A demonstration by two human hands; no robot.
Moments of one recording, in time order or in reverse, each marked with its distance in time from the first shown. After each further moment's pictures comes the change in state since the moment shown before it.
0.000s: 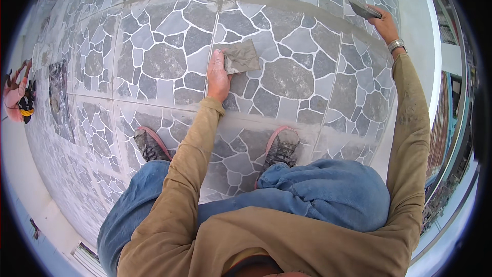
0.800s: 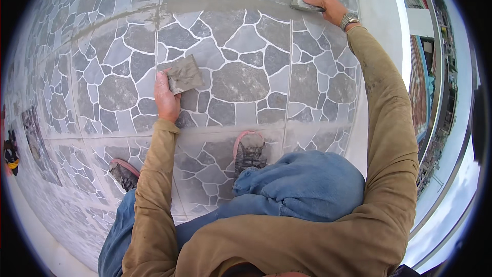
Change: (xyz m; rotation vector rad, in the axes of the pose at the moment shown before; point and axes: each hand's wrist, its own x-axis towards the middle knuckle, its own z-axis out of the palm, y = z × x) left_hand 0.000 0.008 0.000 -0.037 0.007 -0.062; right_hand 0.001 0.035 0.003 -0.654 -0.336 -0.340
